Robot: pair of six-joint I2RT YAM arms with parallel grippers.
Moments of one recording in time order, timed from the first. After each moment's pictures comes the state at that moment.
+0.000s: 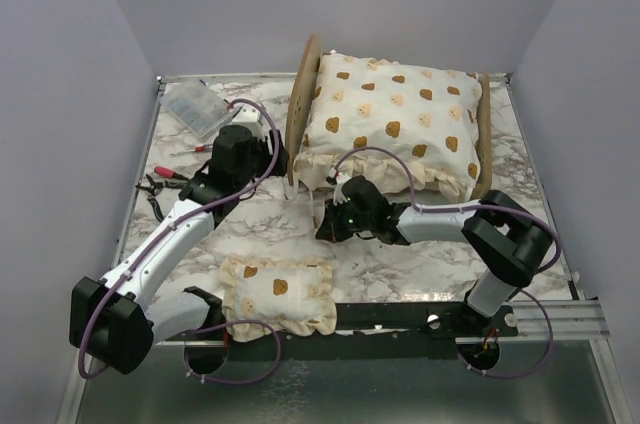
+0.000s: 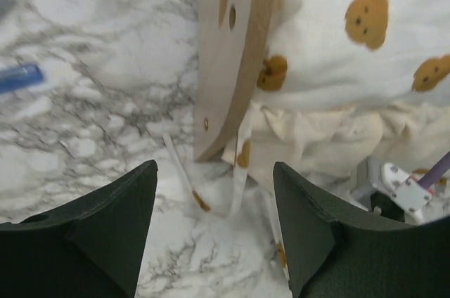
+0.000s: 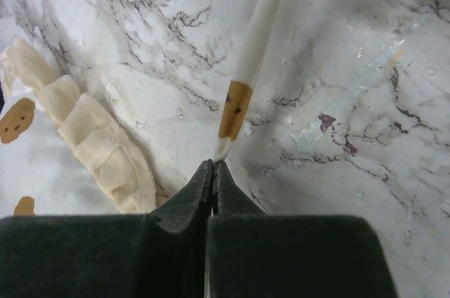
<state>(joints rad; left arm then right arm) -0.44 1.13 0.93 -0.17 -0.11 -0.29 0.88 1.68 0.77 0.25 -0.25 0.54</state>
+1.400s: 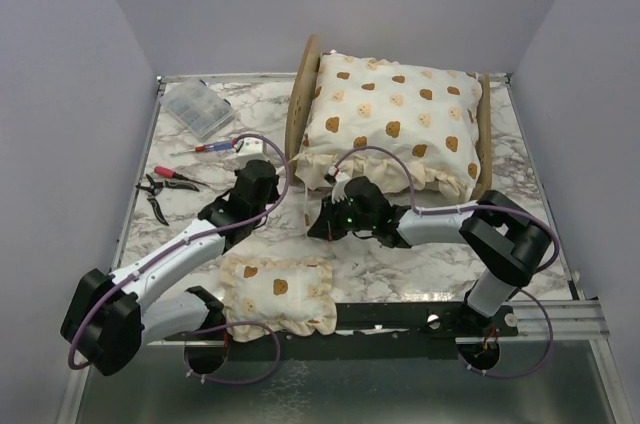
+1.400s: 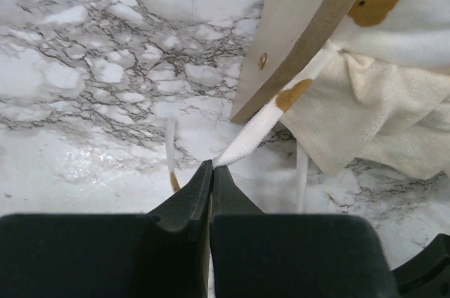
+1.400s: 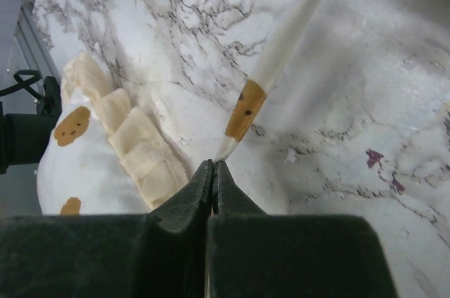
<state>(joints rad) -0.62 1.12 0.64 -0.06 -0.45 -0.49 0.89 1.68 0.71 0.43 -0.31 0.58</state>
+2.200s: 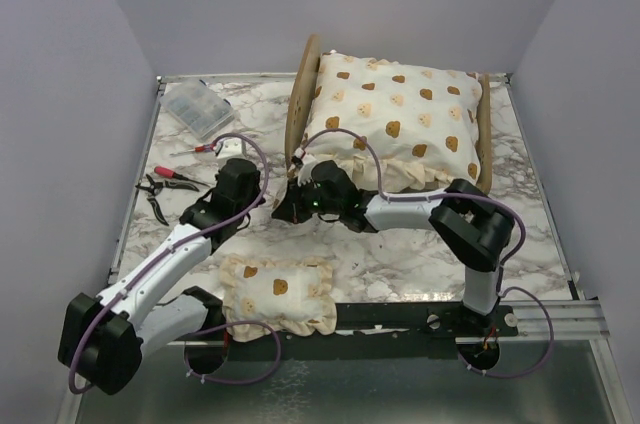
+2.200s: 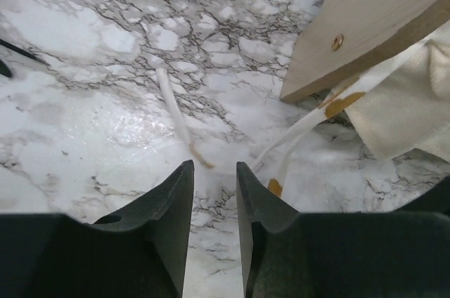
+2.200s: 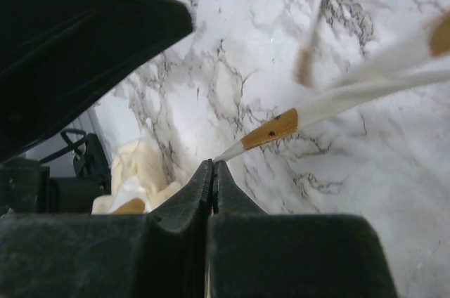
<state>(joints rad) -0.51 1.03 0.66 -0.27 -0.39 -0.51 0.95 1.87 1.03 0.43 -0.30 0.60</state>
